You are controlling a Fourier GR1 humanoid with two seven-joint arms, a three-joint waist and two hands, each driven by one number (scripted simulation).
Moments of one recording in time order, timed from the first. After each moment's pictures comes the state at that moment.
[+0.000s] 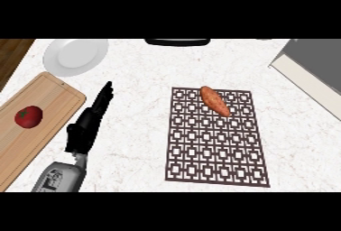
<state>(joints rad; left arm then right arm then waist) -0.18 0.22 -0.19 -1.43 0.01 0.11 -0.01 -1.25 -0.50 -0.52 -0.61 1.87 -0.60 0.98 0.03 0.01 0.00</state>
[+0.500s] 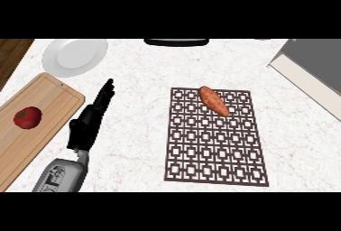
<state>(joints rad) -0.20 0.20 -0.18 -1.42 0.00 0.11 0.01 -1.20 -0.55 -0.57 -0.56 1.74 -0.78 0.88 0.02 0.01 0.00</state>
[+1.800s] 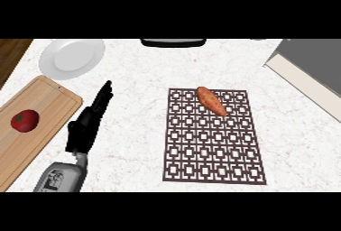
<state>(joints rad) -0.17 0.18 -0.16 -1.45 -0.03 0.10 0.04 -1.12 -0.52 -0.62 -0.83 1.71 -0.74 1.02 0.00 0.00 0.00</state>
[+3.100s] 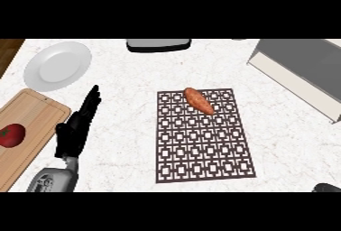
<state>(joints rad) -0.13 0.19 -0.10 -1.44 -0.03 0.10 0.03 -0.91 -0.23 -0.73 -1.97 1.75 -0.16 1.06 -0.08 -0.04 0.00</state>
